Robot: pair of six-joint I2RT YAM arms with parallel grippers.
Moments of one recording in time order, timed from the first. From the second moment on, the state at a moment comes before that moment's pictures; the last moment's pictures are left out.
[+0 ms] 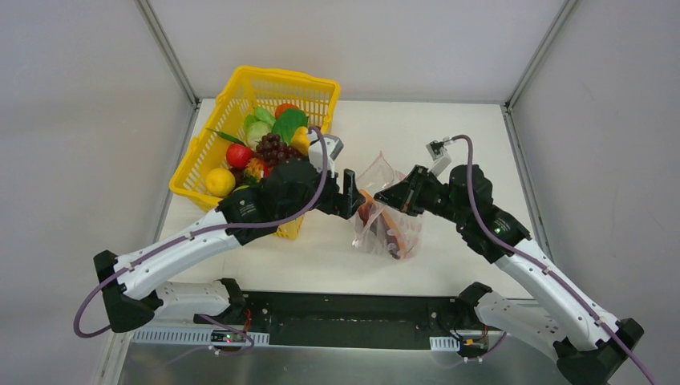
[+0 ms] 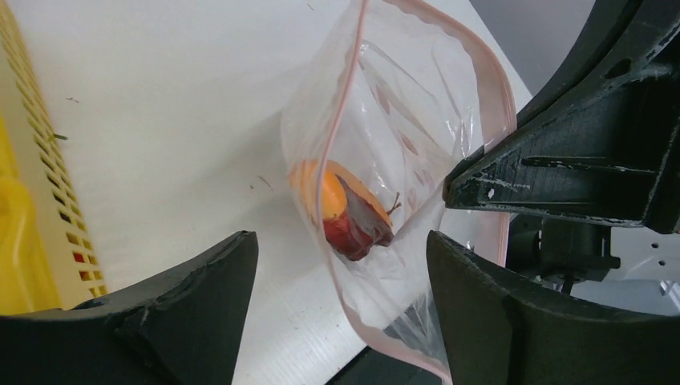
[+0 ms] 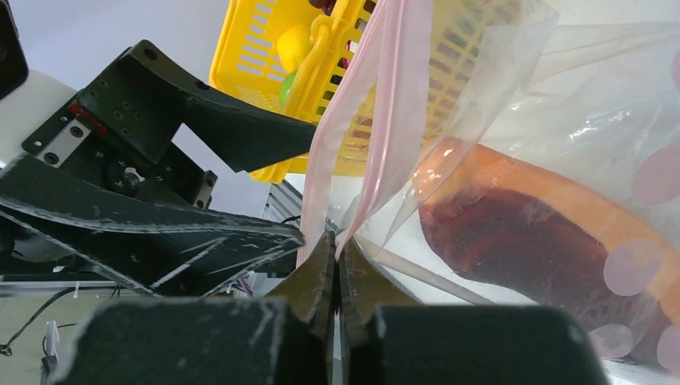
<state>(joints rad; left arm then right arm) -1.01 1.09 1.14 -0.41 -0.22 -0.46 0.68 0.85 0.89 -0.32 -0.28 0.89</state>
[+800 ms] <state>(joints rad) -0.99 1.16 1.16 -0.46 -0.31 -0.45 0.68 0.98 1.33 -1.03 -0.02 0.81</state>
